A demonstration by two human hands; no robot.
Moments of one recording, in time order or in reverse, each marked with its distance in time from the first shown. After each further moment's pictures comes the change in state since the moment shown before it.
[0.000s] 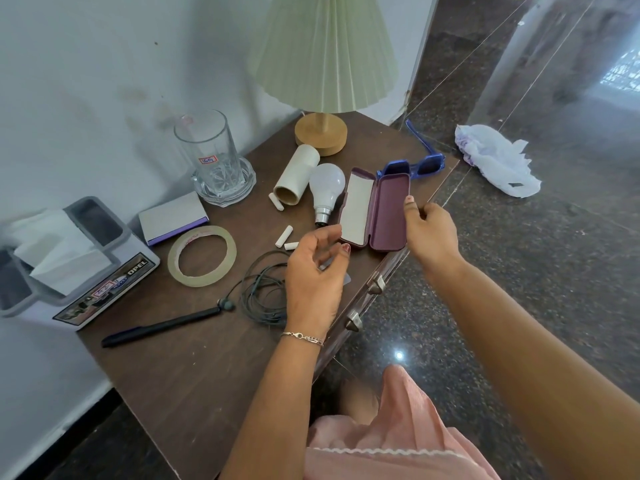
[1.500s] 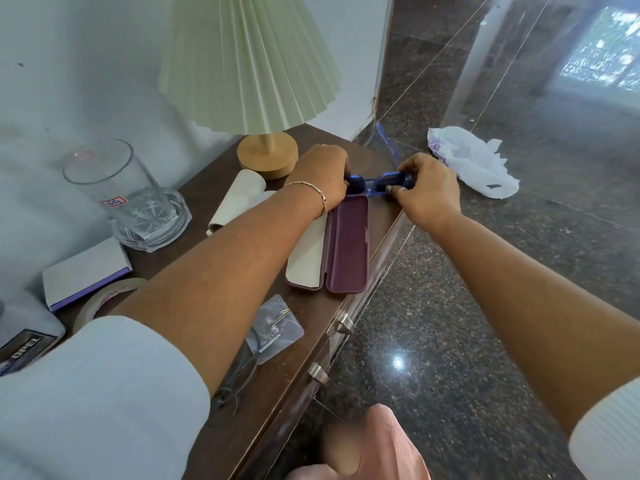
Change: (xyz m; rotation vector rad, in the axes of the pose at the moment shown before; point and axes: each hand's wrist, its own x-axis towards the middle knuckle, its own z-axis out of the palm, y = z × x) left_hand 0.184 0.045 0.110 1.267 -0.322 0.527; right_hand 0.123 0.001 -0.036 -0.319 0.103 -0.262
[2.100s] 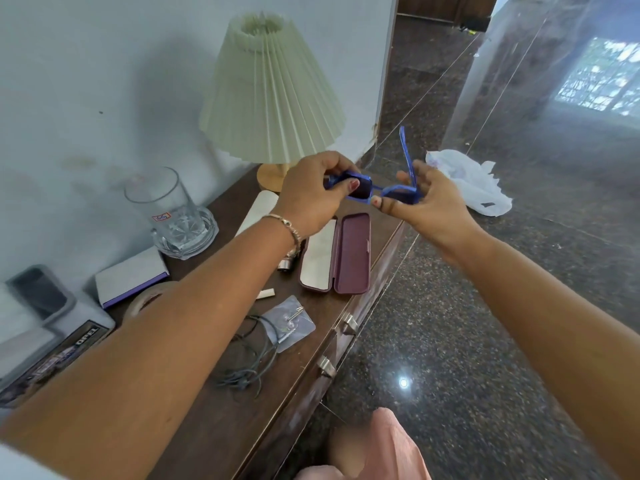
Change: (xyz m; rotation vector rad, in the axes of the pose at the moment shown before) left_hand -0.071 0.015 -0.065 -0.599 0.203 -0.003; right_hand -0.051 -0.036 -0.053 0.645 -0.209 0.037
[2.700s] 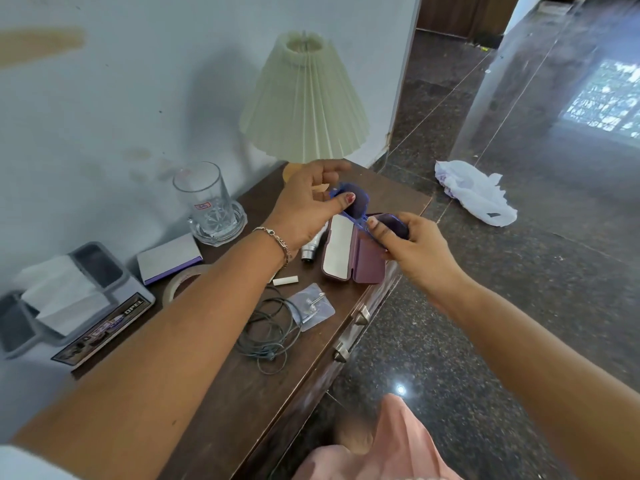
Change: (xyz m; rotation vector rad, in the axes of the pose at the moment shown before) left_hand -0.043 -0.013 -0.037 -0.370 0.004 -0.127; right_hand -0.079 -0.022 0.047 -0.012 -0.097 0.005
